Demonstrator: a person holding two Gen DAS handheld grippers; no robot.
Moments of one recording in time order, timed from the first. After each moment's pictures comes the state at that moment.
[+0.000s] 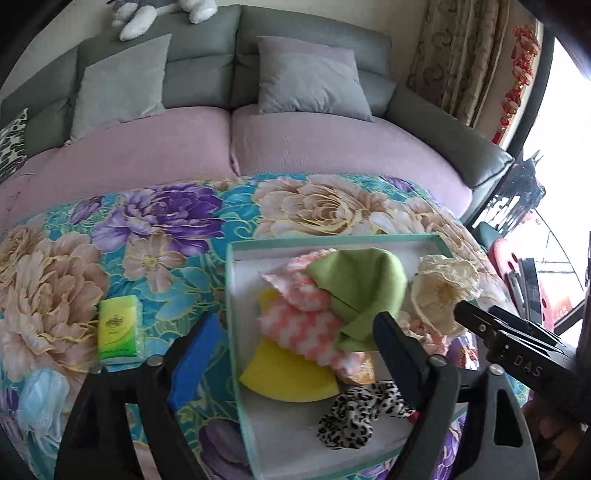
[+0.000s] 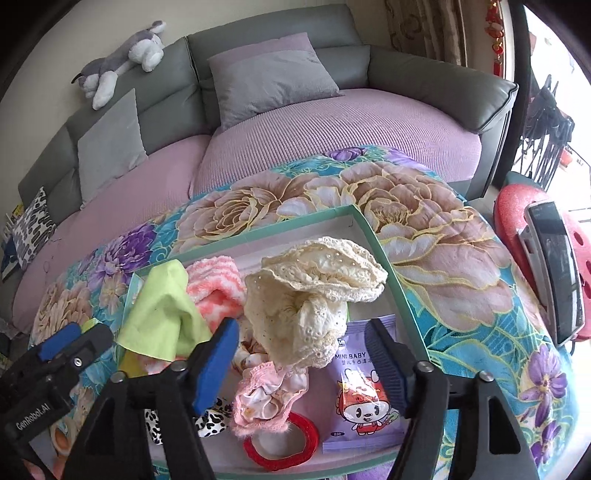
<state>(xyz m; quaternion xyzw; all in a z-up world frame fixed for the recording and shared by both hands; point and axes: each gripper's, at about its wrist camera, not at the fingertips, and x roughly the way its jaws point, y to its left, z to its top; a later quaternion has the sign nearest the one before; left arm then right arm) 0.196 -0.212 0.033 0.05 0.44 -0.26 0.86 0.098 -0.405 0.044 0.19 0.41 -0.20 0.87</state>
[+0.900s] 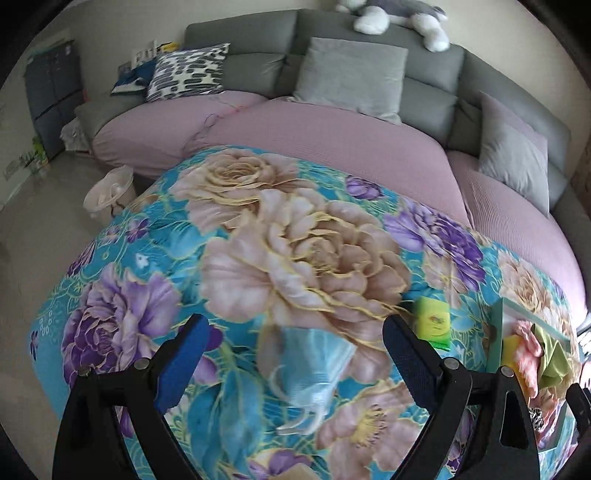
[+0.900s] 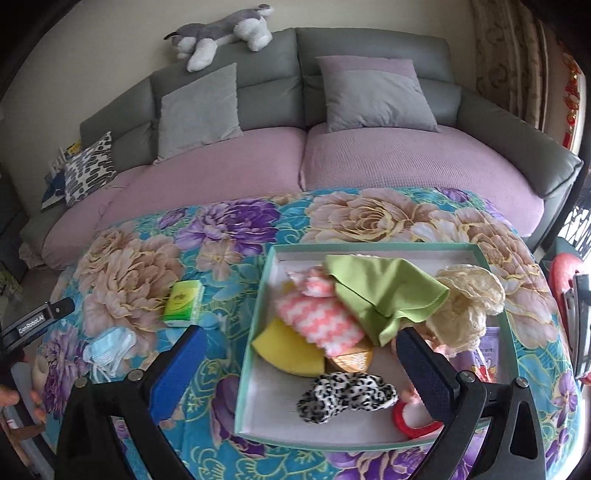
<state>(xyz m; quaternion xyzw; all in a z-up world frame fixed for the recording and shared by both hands) 0.215 0.049 0.050 -0.07 0.45 0.04 0.89 0.128 -0.255 0.089 0.10 0.41 -0.09 0.90</state>
